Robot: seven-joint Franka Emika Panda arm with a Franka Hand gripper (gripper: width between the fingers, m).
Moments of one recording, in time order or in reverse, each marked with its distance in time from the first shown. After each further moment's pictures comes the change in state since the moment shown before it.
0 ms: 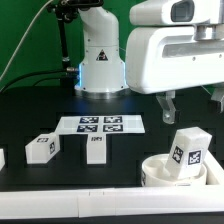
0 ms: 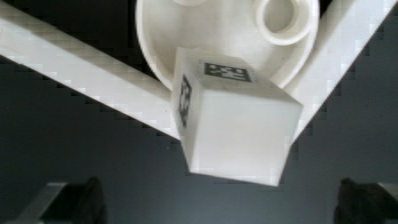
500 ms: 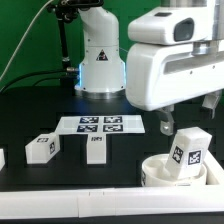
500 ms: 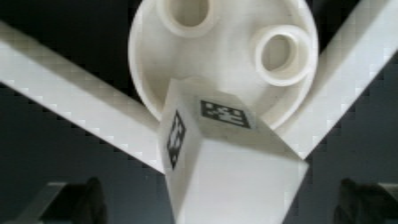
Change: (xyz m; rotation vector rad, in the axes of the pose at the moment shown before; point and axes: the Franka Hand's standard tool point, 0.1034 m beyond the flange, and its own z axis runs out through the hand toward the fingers) arm -0.008 -0.002 0.016 0.026 -0.032 -0.158
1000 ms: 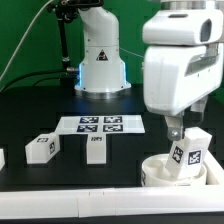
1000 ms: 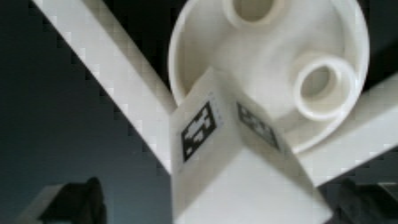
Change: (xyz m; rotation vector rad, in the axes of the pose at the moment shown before) arm -0.002 0.003 0.009 -0.046 -0.015 -0.384
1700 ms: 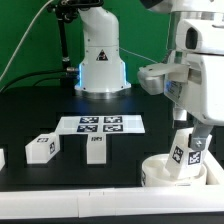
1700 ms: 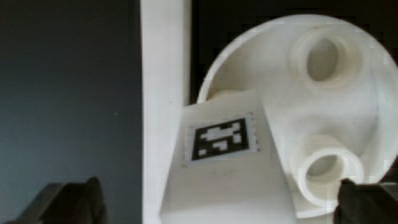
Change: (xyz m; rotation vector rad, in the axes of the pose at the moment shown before) arm 0.002 0.003 0.009 -0.083 -0.054 -0.611
